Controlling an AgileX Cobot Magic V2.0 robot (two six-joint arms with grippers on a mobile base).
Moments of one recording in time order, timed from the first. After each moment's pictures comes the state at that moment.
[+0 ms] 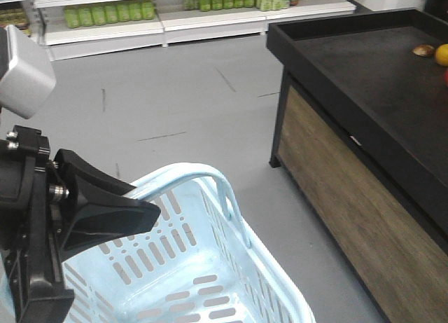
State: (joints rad) left arm -0.58 1.02 -1.14 -0.59 0.97 0.52; right arm 0.02 -0.01 0.03 -0.26 0.01 0.31
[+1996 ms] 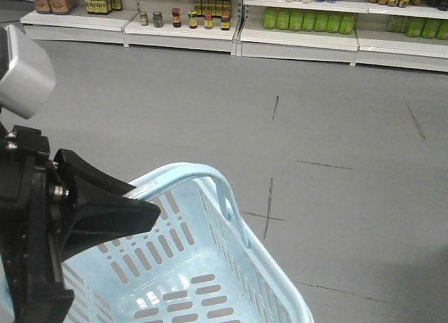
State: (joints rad) left arm -0.58 1.02 -1.14 -0.59 0.97 0.52; right arm 0.02 -0.01 0.03 -0.26 0.01 0.31
